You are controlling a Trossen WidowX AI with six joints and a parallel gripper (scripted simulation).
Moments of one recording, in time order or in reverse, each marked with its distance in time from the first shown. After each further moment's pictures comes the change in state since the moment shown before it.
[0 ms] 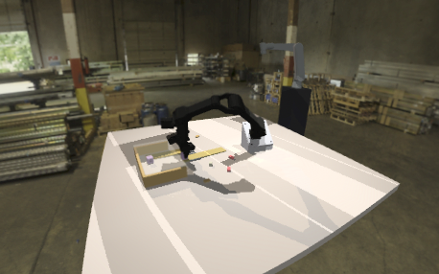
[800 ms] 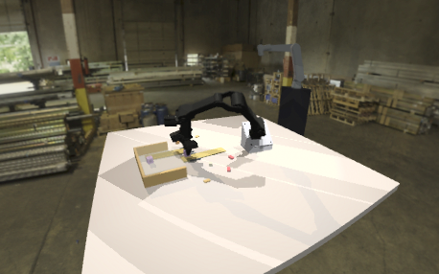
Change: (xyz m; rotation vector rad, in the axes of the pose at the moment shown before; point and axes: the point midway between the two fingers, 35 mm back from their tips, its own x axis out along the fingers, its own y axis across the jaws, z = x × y) arm -0.010 0.001 -0.017 0.012 -0.001 -0.004
